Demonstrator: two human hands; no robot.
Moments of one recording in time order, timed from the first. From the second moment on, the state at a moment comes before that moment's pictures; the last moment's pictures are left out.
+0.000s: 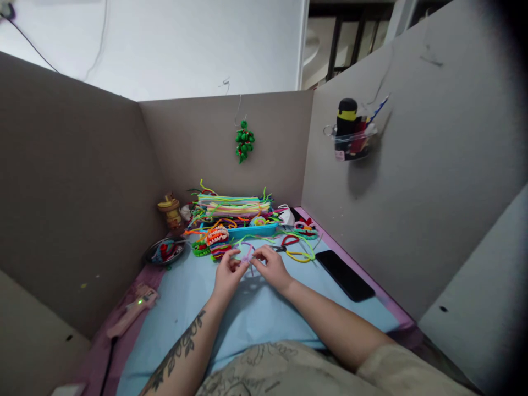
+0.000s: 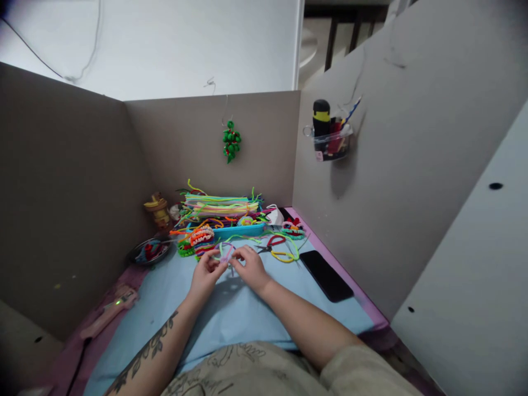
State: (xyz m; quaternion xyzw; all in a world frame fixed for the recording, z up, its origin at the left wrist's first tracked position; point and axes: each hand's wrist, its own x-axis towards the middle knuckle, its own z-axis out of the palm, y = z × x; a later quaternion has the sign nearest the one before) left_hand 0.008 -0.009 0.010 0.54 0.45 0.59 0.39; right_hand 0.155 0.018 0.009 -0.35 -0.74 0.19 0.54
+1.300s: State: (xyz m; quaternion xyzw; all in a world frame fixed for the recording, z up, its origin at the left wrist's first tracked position) left_hand 0.003 -0.008 0.006 0.54 0.45 0.56 0.43; right_hand 0.157 0.017 0.007 -0.32 -0.76 0.06 0.56
